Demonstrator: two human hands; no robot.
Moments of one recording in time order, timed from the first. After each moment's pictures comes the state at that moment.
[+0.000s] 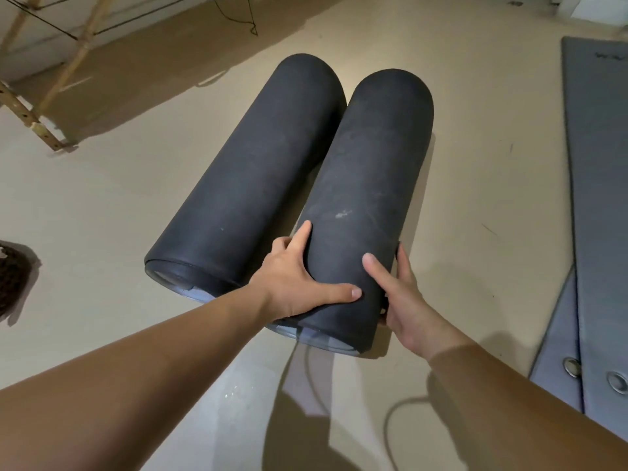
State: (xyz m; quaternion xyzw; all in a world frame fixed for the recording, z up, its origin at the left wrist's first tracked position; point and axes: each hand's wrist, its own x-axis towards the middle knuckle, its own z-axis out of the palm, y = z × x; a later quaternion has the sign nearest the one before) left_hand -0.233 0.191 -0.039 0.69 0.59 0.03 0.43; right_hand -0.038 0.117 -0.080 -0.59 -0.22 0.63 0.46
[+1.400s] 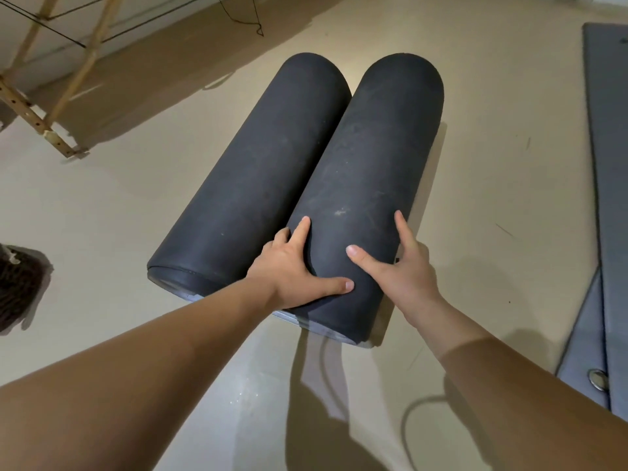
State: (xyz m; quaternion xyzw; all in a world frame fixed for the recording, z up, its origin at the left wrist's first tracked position) left_hand -0.230 0.218 -0.049 0.74 0.61 -0.04 0.29; right_hand -0.029 0.159 -0.082 -0.75 -0.39 0.39 0.37
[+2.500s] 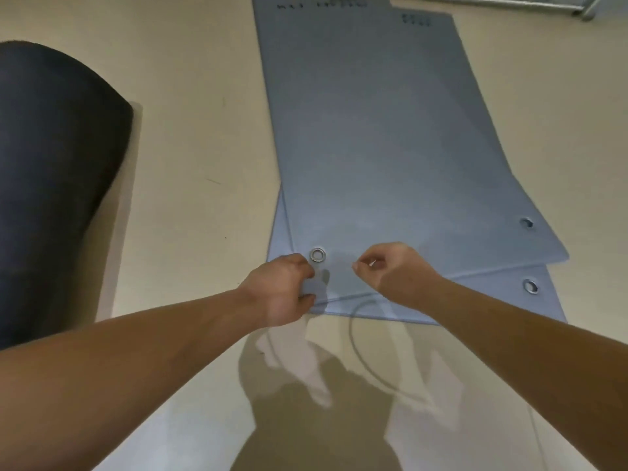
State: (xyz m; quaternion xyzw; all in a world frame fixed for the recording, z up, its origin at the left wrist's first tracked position) left_hand 0.121 -0.020 -0.095 0.95 0.16 -0.15 0.20; right_hand 0.280 -0.188 -0.049 -0.88 -0.30 0.29 0.22
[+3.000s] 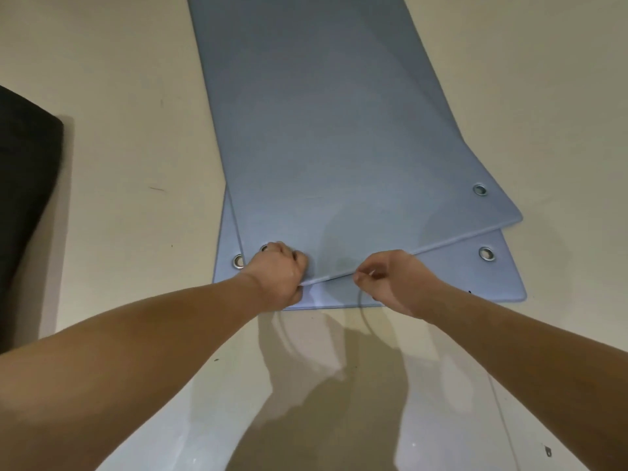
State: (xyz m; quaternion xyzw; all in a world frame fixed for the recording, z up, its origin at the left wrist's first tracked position) left_hand 0.211 -0.074 -0.116 0.97 0.05 -0.23 -0.10; right_hand 0.317 -0.280 -0.061 -0.88 -0.23 0.34 0.24
